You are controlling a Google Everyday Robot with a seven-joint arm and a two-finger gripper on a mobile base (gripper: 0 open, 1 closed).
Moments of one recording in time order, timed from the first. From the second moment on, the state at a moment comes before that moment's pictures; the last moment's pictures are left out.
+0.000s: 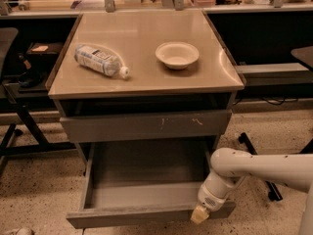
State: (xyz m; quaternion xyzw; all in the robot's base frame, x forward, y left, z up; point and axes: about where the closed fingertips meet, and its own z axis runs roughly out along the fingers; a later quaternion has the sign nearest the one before) arm 0.377 -0.142 0.437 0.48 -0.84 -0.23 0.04
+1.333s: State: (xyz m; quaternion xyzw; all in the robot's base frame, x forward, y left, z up) arm 0.377 -0.142 0.437 0.48 -0.84 -0.24 0.04
